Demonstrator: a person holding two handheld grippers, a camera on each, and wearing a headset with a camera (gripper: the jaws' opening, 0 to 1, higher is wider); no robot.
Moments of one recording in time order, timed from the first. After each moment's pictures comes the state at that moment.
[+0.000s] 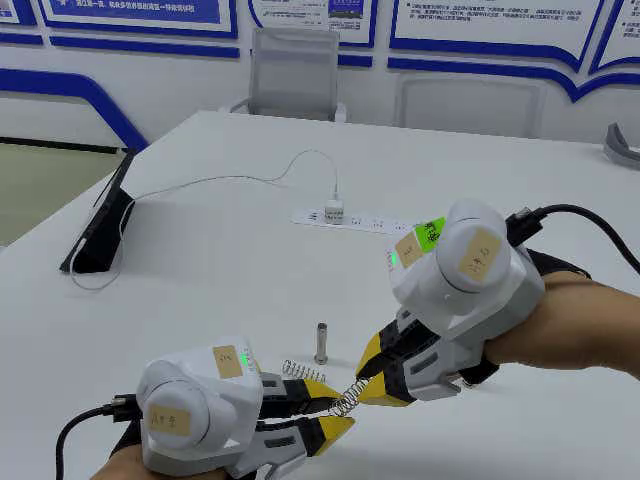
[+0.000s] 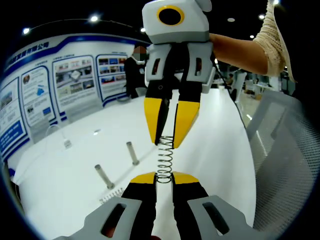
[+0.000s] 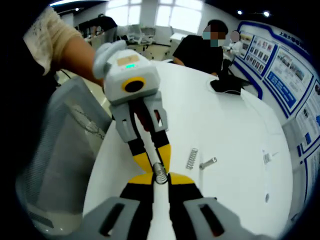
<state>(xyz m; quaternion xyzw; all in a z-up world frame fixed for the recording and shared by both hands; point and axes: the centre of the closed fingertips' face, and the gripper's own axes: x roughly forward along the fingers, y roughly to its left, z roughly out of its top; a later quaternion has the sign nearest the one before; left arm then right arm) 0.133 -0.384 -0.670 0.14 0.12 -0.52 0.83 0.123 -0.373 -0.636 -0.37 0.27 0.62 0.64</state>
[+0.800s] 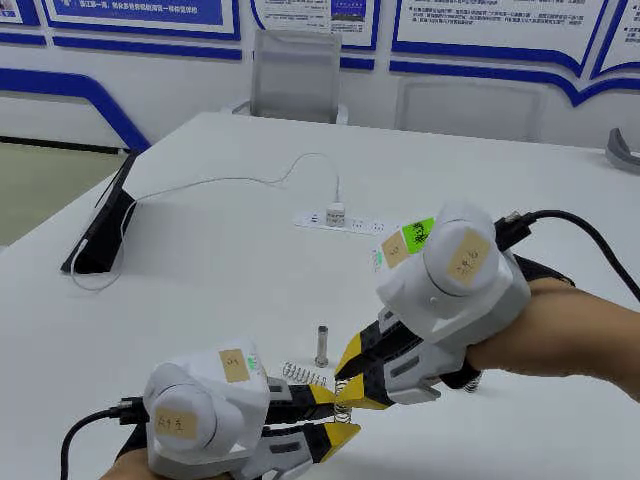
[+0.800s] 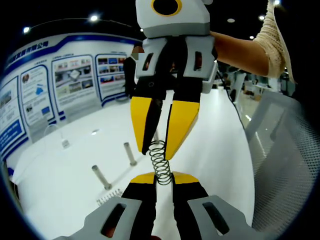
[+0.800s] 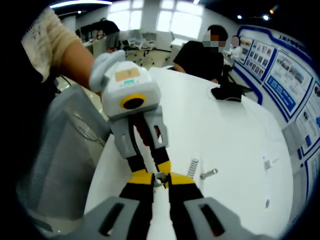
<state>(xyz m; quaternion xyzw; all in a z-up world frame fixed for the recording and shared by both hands) 0.131 -0.389 -0.670 0.14 0.13 -0.52 0.83 0.121 -0.356 -0.631 -0.36 0.26 0.62 0.65</state>
